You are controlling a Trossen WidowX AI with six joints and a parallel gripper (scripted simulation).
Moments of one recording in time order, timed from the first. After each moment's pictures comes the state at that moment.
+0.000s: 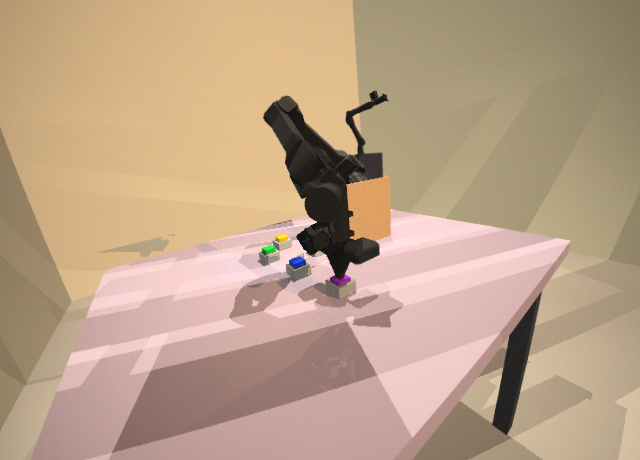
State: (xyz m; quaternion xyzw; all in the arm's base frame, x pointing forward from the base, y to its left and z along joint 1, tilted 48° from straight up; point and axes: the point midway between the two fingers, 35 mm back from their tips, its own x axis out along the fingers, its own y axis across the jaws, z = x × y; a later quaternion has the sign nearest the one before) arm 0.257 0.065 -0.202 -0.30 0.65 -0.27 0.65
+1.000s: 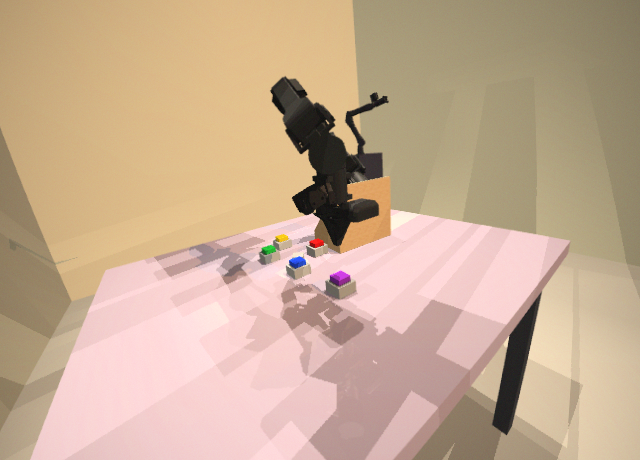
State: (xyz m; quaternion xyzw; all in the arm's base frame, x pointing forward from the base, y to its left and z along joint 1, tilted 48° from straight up) arm 0.254 0.121 -0.151 -0.30 0.65 -0.26 0.65
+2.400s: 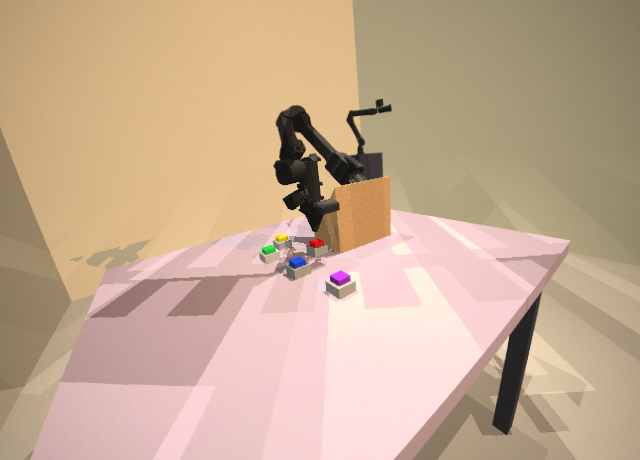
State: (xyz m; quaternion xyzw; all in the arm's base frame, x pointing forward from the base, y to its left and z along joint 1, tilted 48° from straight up) arm 0.183 -0.056 -0.022 -0.30 0.65 -0.27 0.65
